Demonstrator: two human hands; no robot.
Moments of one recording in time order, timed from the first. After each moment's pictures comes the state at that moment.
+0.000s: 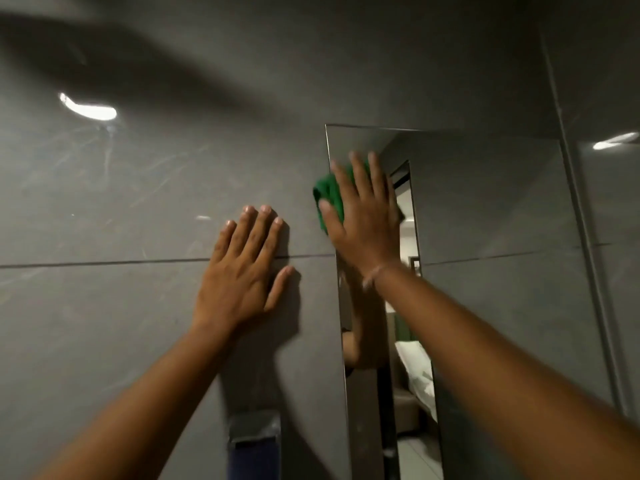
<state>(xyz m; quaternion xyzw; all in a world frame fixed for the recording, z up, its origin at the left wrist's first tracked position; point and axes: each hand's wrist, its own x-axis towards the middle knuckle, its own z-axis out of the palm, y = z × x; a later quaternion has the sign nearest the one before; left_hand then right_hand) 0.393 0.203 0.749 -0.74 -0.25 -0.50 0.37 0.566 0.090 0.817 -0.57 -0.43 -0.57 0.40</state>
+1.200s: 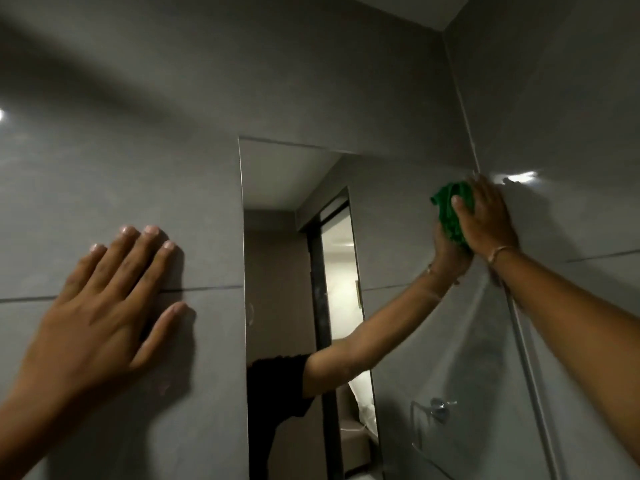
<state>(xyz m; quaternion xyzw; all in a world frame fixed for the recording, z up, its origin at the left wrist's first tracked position) 0.401 0.225 0.749 -0.72 -0.17 -0.57 0.37 0.861 -0.087 0.856 -0.66 -0.30 -0.49 0.49</state>
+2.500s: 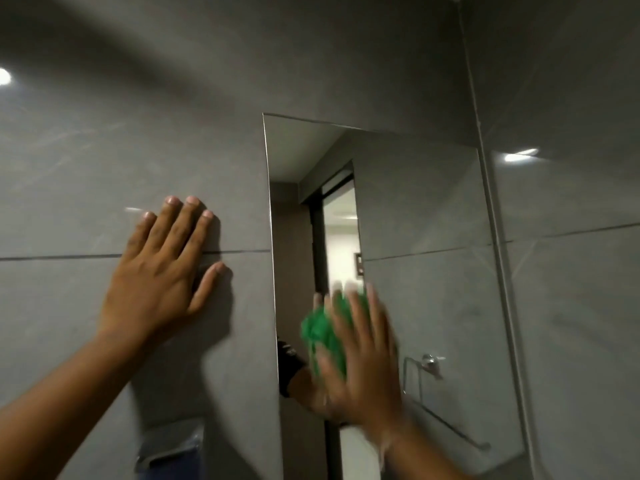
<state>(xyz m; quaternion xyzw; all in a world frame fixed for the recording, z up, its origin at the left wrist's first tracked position) 0.392 0.206 0.748 -0.73 -0.20 -0.54 0.37 0.609 0.045 0.624 -0.59 -0.43 -0.58 0.36</state>
